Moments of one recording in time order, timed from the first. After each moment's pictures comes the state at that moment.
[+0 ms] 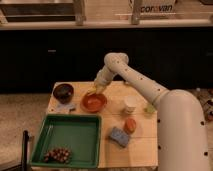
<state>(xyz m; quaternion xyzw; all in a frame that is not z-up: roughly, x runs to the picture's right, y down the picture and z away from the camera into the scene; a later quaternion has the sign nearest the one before) -0.048 -0.006 0.879 -0.24 -0.29 -0.14 0.92</state>
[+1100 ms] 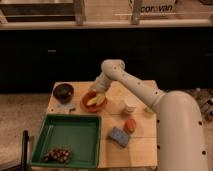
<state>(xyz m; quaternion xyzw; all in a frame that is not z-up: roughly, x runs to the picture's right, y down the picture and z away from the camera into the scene) -0.064 0.037 0.885 -0.27 -0.30 -0.16 0.90</state>
